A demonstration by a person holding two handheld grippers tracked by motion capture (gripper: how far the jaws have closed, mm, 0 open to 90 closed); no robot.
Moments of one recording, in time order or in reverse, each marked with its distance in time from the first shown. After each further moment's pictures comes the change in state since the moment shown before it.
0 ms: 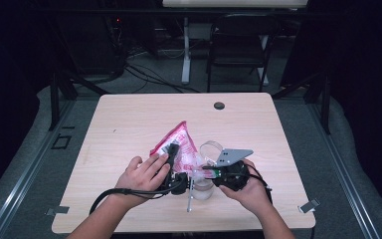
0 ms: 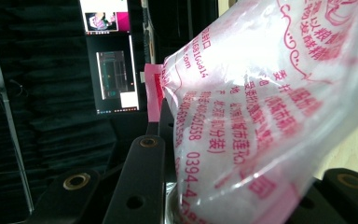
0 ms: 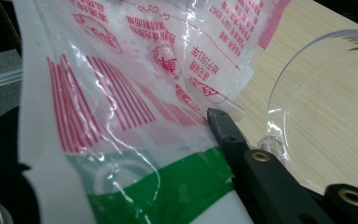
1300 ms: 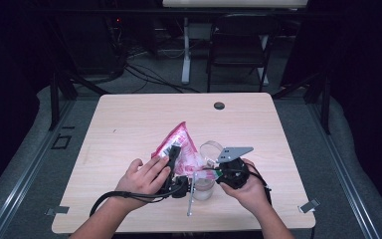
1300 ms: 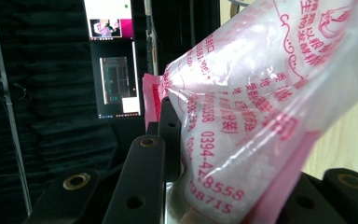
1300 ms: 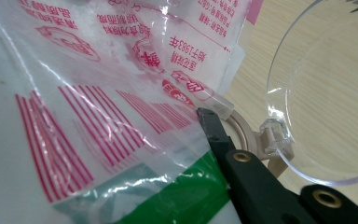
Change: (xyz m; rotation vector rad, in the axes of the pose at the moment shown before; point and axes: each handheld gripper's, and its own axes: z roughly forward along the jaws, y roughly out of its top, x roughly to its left) left arm 0.000 0.002 -0.008 -0.029 0.006 -0.016; right arm -0.007 -0.005 0.006 0.027 0.018 0.112
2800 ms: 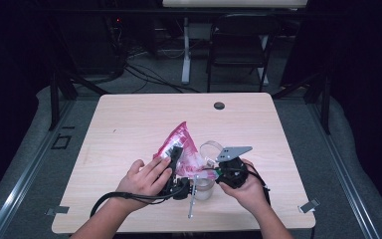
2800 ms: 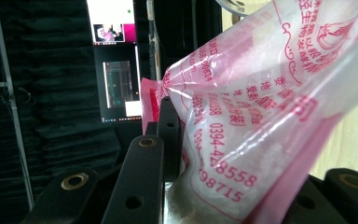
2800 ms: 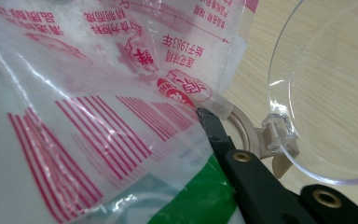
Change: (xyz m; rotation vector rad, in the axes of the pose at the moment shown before) left arm 0.001 0.004 -0.003 -0.017 0.015 0.010; right arm -0.004 -0.003 0.006 0.011 0.011 0.027
